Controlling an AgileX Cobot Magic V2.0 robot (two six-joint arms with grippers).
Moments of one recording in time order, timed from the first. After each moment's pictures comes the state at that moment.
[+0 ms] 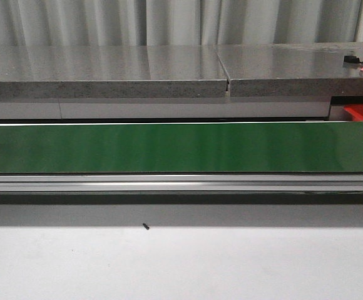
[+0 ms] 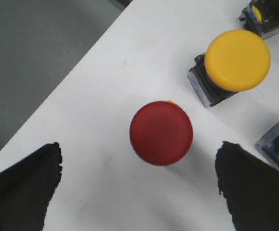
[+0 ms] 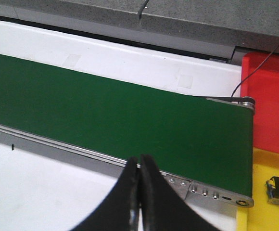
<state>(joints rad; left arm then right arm) 0.62 1.89 -1.40 0.07 0.66 -0.10 -0.06 0.53 -0.67 0.40 0.72 -0.39</state>
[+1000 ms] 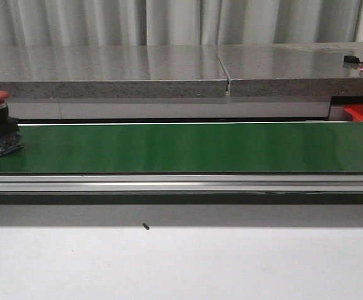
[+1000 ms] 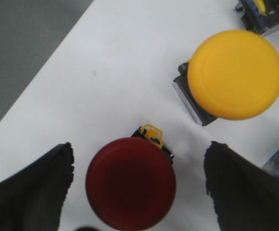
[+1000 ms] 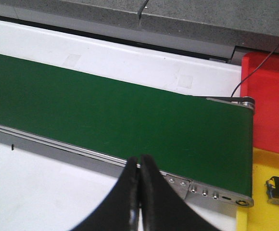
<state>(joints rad) 0.60 2.03 -1.47 0.07 0.63 -0.09 -0.06 0.53 -0.67 0.40 0.72 -0.39</state>
